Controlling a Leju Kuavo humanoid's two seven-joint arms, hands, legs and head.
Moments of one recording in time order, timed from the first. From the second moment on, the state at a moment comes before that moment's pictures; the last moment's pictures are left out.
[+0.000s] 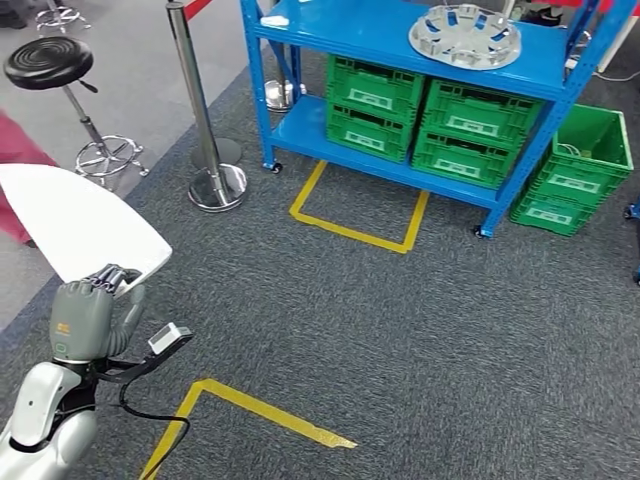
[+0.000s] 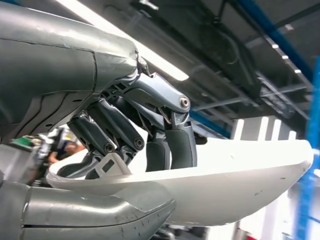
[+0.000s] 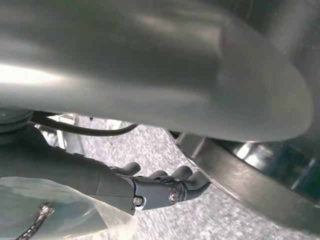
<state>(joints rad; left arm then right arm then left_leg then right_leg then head) -0.03 0.35 -0.30 -1.51 -1.13 0.50 -0.04 0.13 -0.30 1.28 -1.00 -0.66 -0.70 0.25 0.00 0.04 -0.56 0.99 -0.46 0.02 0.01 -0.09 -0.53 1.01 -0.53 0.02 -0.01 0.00</state>
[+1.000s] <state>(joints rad) -0.03 0.32 -0.29 -1.51 -1.09 0.47 -0.04 0.13 -0.32 1.26 -1.03 -0.63 -0.70 0.27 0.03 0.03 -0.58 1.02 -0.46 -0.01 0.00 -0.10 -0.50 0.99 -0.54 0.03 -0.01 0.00</state>
